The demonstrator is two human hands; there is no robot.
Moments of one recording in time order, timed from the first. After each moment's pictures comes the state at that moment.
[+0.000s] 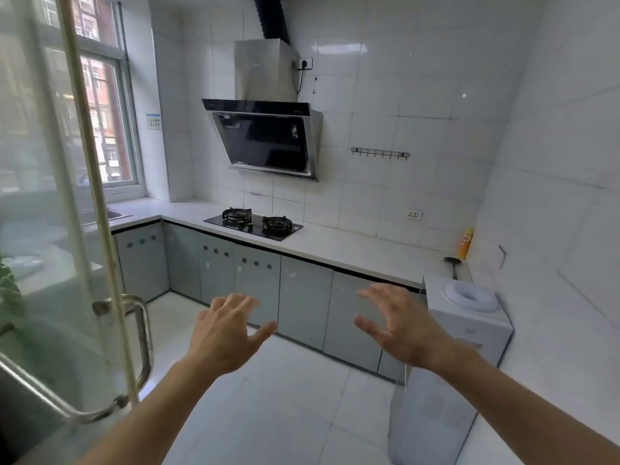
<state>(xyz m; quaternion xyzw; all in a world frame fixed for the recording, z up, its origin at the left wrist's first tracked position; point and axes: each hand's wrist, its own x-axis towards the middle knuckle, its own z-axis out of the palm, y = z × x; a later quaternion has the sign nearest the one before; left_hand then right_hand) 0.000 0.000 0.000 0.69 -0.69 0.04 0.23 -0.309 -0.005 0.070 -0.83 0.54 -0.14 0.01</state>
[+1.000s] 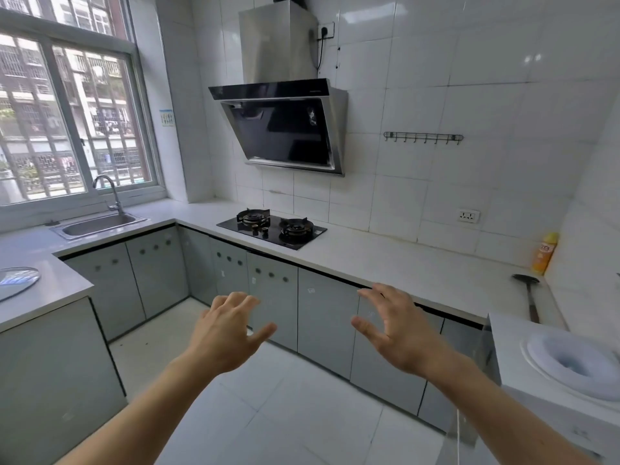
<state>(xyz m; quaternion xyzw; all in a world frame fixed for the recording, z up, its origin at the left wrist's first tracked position) -0.022 -0.296 -0.003 0.73 -0.66 0.06 0.17 -0.321 -0.344 0.031 -0.84 0.50 -0.19 0.08</state>
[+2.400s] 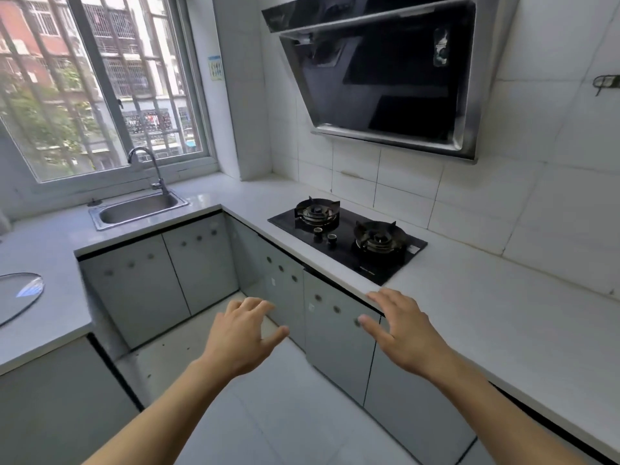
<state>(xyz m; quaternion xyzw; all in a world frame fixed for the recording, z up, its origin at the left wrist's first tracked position) 0.273 -0.793 -0.068 0.81 -0.58 0.01 0.12 0.007 -0.912 -0.040 -0.87 0.43 -0.15 0.17</state>
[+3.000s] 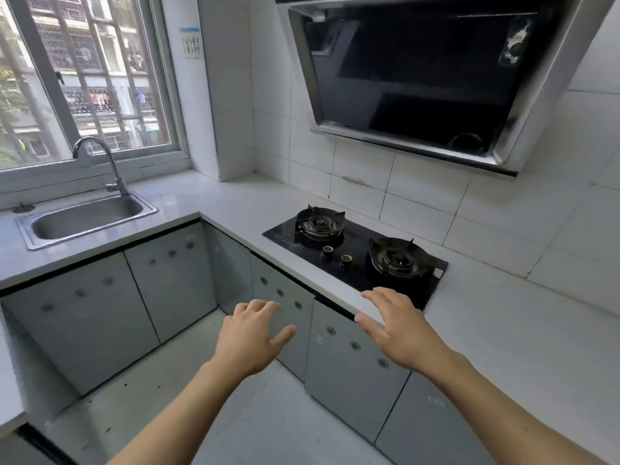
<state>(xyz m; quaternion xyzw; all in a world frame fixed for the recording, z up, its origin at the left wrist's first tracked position) 0.491 -0.956 -0.106 0.78 -0.60 -0.04 0.16 0.231 -1.042 -0.052 -0.87 0.47 -0.11 0.13</state>
